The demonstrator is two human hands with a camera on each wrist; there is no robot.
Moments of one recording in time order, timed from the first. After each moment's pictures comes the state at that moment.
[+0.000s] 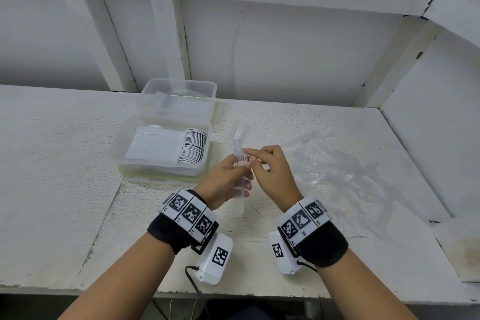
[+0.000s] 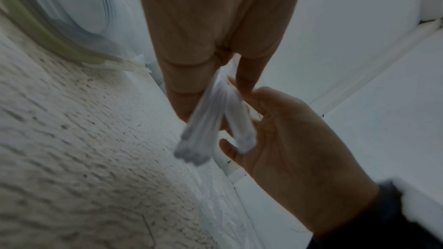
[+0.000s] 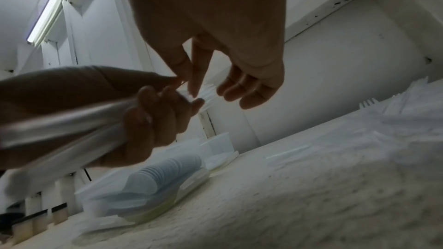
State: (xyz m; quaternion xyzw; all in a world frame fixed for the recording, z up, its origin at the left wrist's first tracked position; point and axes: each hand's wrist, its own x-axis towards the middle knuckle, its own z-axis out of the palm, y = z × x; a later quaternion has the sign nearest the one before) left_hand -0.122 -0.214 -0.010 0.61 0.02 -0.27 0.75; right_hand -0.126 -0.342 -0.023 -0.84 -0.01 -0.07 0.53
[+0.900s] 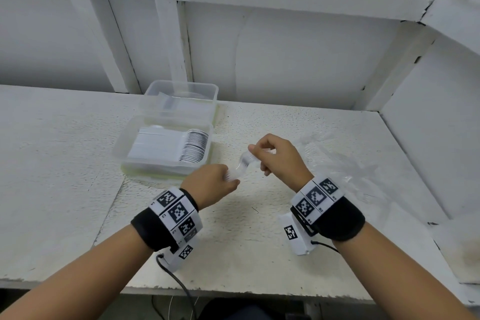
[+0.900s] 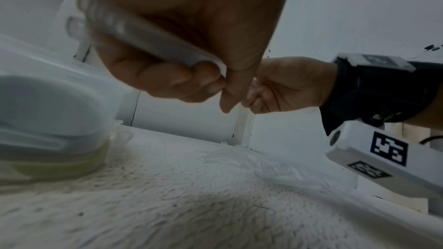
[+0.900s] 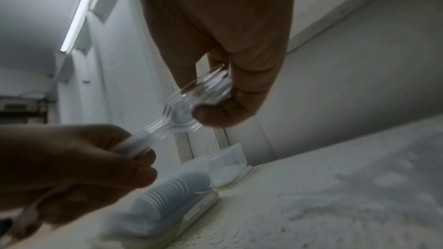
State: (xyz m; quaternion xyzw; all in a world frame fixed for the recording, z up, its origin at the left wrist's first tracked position) left_hand -0.126 -0.190 -0.002 0.97 -0.11 -0.13 0.20; right_hand -0.112 -0.359 0.013 -0.85 -0.01 0.01 0.53
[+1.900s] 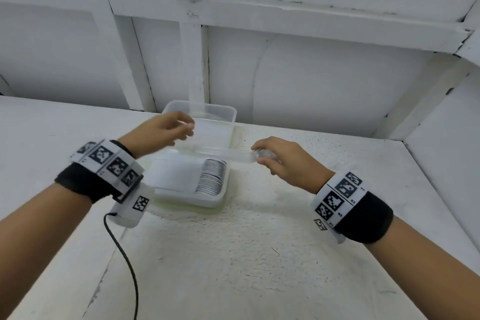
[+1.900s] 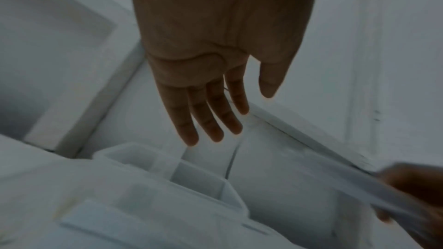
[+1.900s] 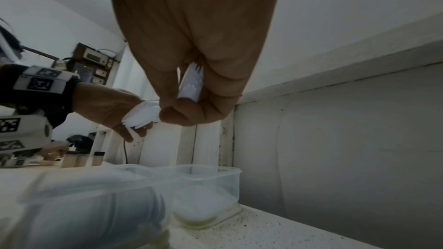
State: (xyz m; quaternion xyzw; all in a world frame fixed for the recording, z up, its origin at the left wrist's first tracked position) left_hand -0.020 -0.064 0.067 0.88 -0.07 -0.08 0.46; right_hand -0.042 -0.346 0.042 -0.92 -0.27 0.02 0.29
